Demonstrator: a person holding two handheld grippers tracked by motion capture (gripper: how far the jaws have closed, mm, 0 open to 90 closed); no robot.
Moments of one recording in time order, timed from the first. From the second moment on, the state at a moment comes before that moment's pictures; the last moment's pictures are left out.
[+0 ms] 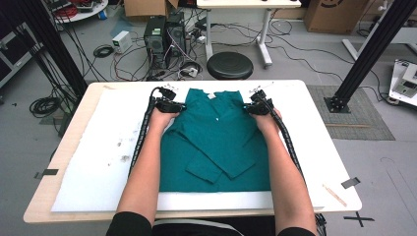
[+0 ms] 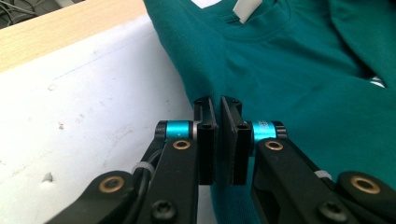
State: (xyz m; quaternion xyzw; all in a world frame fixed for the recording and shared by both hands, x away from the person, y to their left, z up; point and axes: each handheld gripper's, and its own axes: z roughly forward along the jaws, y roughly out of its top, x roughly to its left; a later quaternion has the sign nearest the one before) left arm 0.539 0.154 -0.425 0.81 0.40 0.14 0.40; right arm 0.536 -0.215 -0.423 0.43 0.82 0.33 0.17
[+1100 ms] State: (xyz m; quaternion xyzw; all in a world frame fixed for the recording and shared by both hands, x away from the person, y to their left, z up) left arm 0.490 0.170 -0.403 0.81 0.37 0.13 0.45; right arm 0.487 -0.227 -0.397 0.39 0.82 0.39 0.17
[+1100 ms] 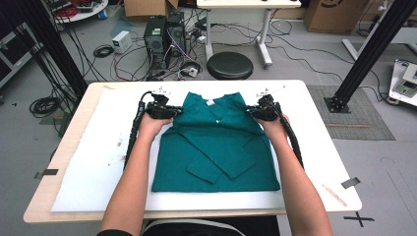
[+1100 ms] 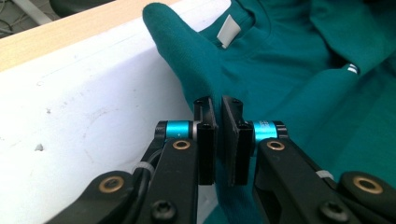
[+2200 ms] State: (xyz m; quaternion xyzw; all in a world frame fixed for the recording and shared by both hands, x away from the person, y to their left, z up) left arm 0.428 0.179 -0.411 0.80 0.32 0.11 0.49; right arm 0.419 -0.239 -0.407 0.35 0.82 0.43 0.14
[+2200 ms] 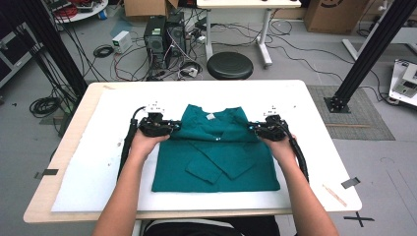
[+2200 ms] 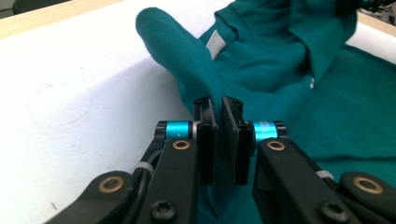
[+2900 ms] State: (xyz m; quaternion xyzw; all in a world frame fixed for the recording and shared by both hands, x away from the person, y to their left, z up) left arm 0.386 0.183 -0.429 0.81 0.31 0.10 0.48; right arm 0.380 -0.241 -0.423 0.34 0.82 0.43 0.14
